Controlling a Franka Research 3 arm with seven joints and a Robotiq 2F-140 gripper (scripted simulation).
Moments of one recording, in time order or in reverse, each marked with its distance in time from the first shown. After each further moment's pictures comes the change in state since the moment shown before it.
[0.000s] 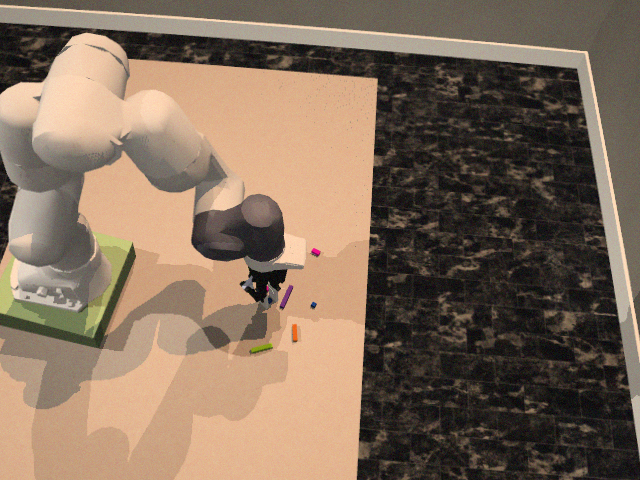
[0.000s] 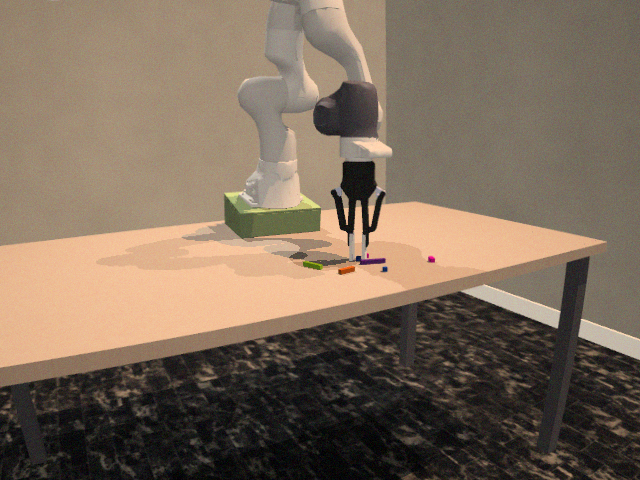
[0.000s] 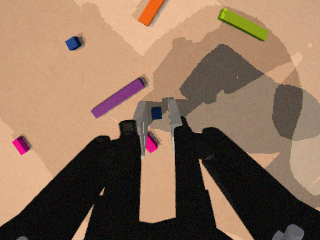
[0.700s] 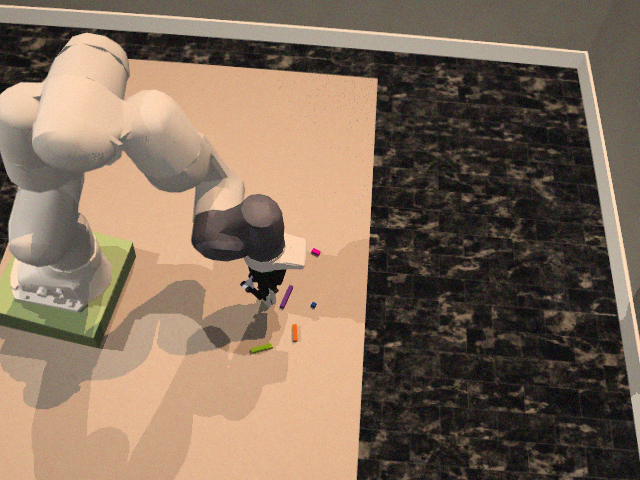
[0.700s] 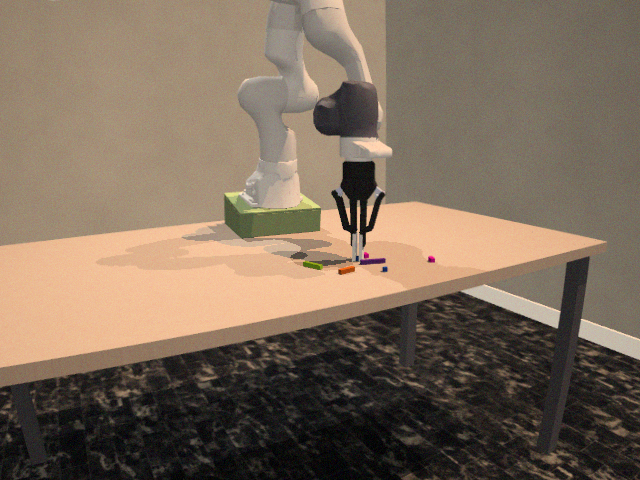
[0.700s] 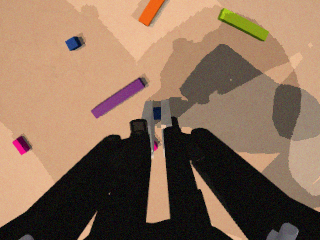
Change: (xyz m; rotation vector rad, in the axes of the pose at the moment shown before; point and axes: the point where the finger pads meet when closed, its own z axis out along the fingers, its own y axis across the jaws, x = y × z) arm 0.000 0.000 0.000 0.000 0.000 0.000
